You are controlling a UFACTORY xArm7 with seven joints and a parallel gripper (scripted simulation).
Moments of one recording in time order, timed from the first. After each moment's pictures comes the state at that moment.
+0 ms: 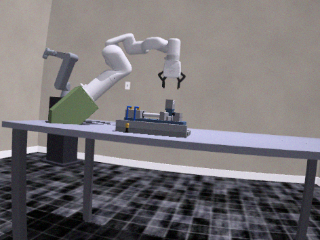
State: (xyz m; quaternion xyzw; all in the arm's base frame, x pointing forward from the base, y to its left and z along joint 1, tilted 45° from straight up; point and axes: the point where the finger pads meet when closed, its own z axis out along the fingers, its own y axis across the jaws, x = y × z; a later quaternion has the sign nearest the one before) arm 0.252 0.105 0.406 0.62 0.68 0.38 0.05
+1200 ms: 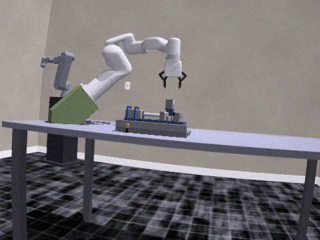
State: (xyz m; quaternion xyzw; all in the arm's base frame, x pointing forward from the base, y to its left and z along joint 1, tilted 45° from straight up) arm 0.255 0.107 0.415 0.60 0.69 0.39 0.07
